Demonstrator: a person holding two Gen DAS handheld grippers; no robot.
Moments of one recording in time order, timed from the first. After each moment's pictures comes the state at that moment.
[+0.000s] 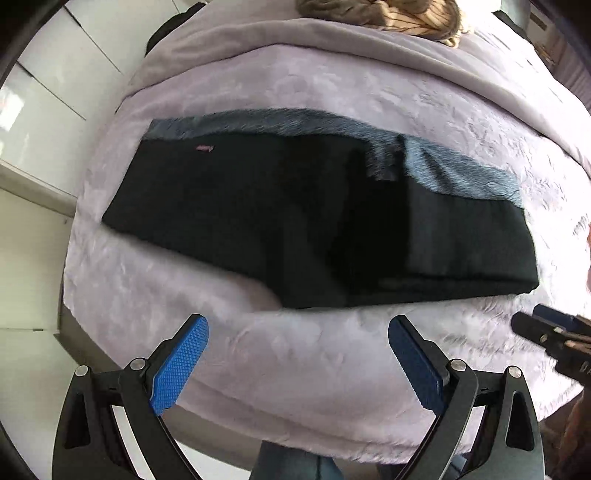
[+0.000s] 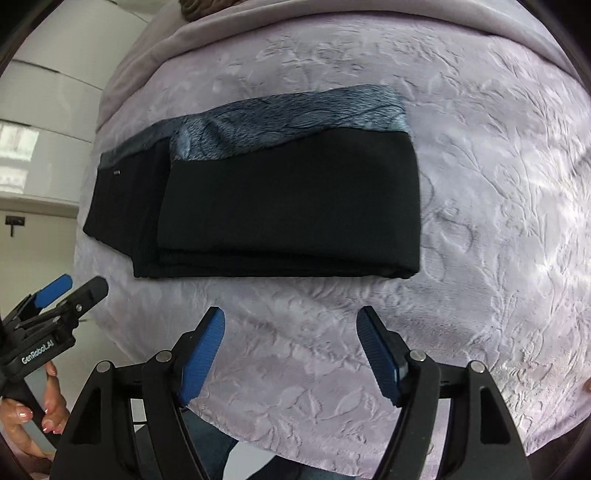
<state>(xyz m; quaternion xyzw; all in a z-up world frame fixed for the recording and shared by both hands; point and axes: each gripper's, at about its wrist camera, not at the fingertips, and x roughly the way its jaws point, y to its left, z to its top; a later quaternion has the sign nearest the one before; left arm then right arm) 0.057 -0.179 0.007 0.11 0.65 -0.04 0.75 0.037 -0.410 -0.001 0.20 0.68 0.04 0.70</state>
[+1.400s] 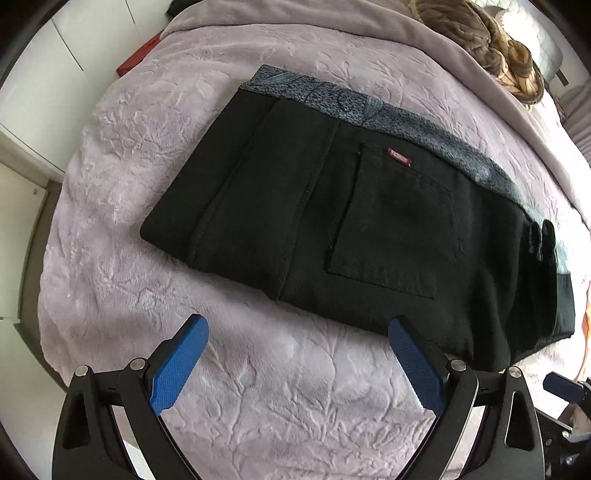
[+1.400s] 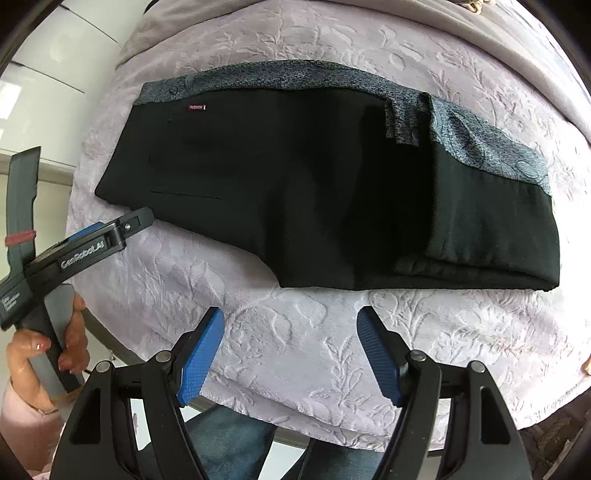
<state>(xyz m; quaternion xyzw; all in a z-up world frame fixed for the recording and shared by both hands) 0.169 0.018 -0.079 0.00 0.66 -0.07 0.75 0.100 -0.180 0.012 0.11 0.72 0.02 0.69</state>
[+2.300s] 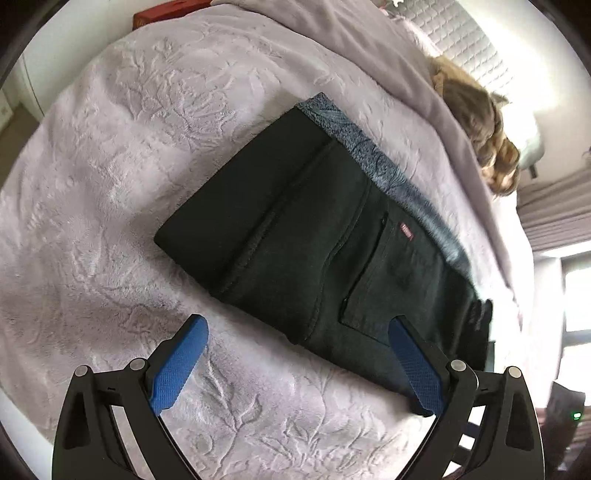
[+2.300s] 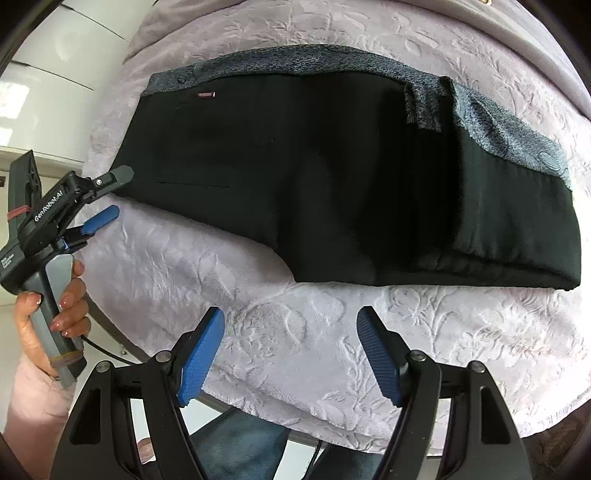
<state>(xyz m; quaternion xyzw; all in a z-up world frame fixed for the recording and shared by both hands) 0.190 0.107 -0.102 -0.23 0.63 -0.13 0.73 0.096 -0.177 -0.004 0.13 0.72 0.05 0.68</state>
